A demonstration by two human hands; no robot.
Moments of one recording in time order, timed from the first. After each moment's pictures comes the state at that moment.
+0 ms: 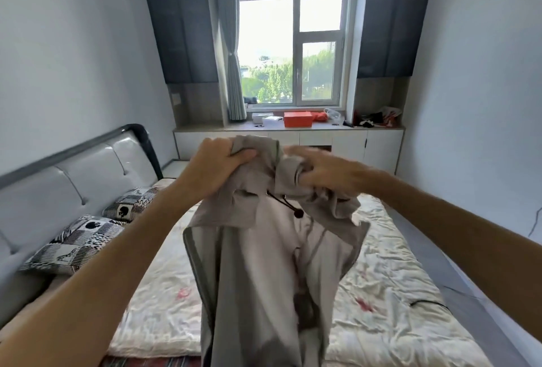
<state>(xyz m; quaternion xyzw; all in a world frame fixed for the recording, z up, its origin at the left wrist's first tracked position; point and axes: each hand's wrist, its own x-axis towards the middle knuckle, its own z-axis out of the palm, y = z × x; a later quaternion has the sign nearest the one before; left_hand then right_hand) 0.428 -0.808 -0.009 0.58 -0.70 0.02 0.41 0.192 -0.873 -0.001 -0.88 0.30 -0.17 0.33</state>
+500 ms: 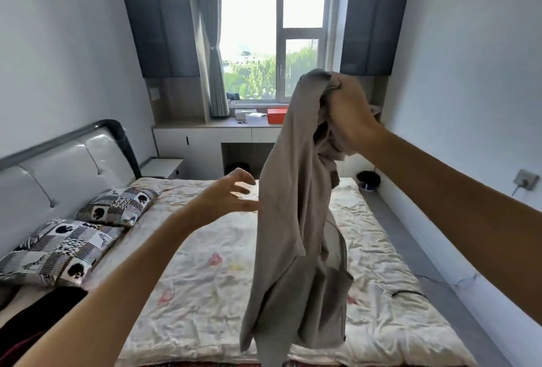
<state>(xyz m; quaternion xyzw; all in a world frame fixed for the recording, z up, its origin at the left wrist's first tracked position) 0.439 -0.832 -0.079 0.52 -0.70 -0.30 0.38 0.202 -0.911 0.053 -0.68 0.37 -0.56 0.31</state>
